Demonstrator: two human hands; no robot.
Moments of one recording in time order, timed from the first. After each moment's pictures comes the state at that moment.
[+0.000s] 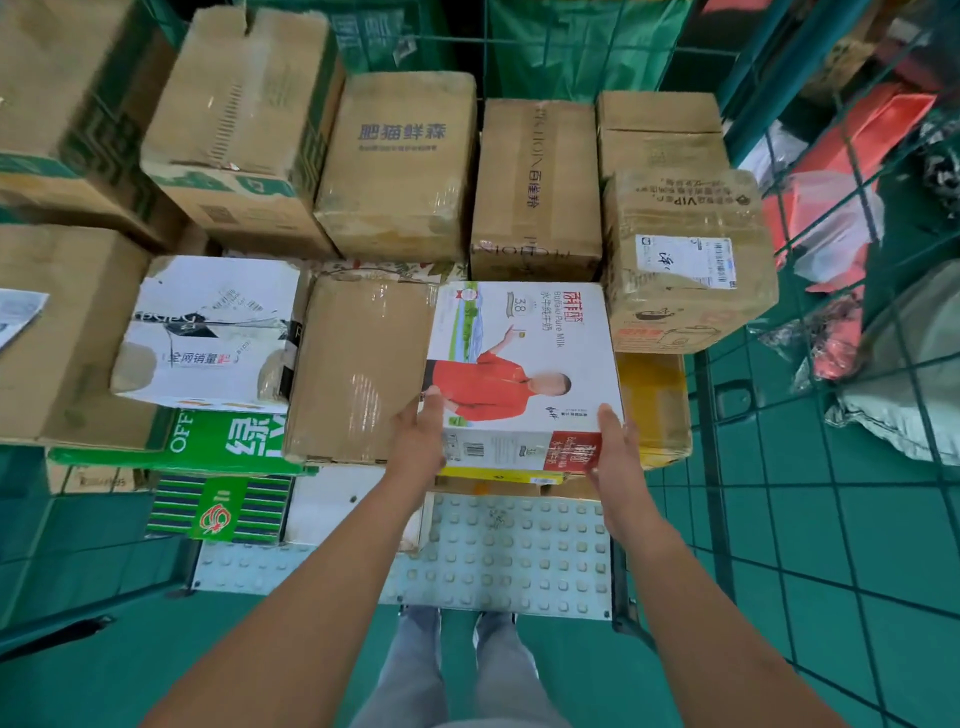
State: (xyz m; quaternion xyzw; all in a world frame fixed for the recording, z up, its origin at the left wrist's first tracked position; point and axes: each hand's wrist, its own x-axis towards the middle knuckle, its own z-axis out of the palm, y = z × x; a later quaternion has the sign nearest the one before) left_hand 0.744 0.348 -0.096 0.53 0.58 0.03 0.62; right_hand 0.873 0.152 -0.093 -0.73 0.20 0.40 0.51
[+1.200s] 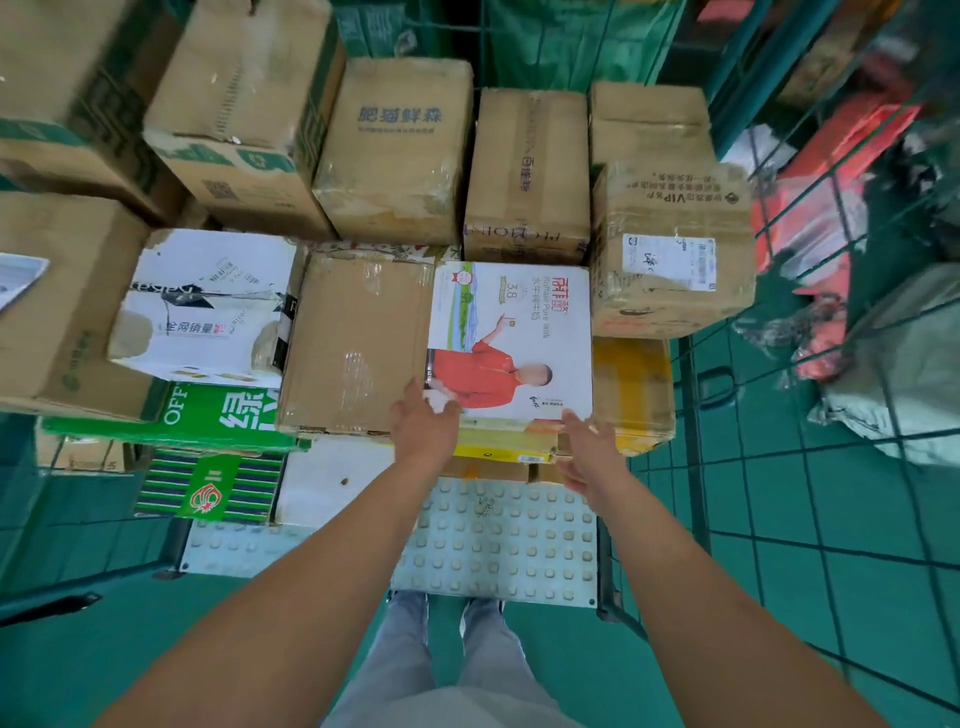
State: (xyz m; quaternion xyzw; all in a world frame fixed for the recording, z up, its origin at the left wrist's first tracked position) left_hand 0.743 0.315 -0.105 0.63 0.58 0.00 0.51; right_hand 0.863 0.146 -0.068 -0.76 0.21 0.45 0.43
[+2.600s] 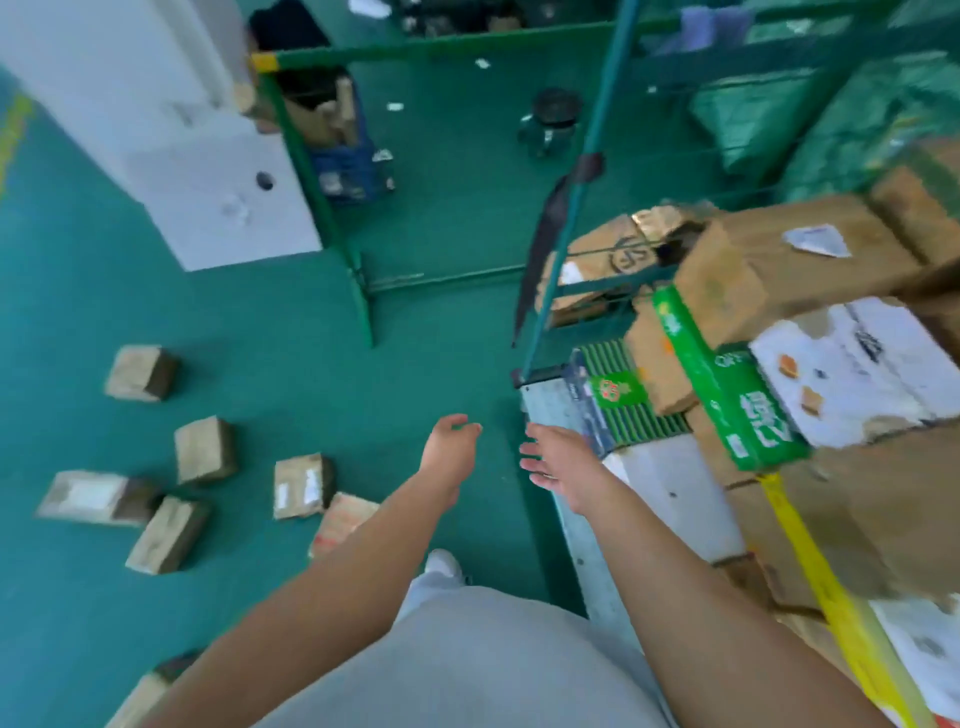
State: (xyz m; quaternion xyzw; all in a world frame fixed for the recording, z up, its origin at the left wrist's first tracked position) left_hand 0.107 0.211 -0.041 0.09 0.75 0.37 0.54; right_hand 0.253 0.270 -0.002 -0.65 -0.35 0.67 0.07
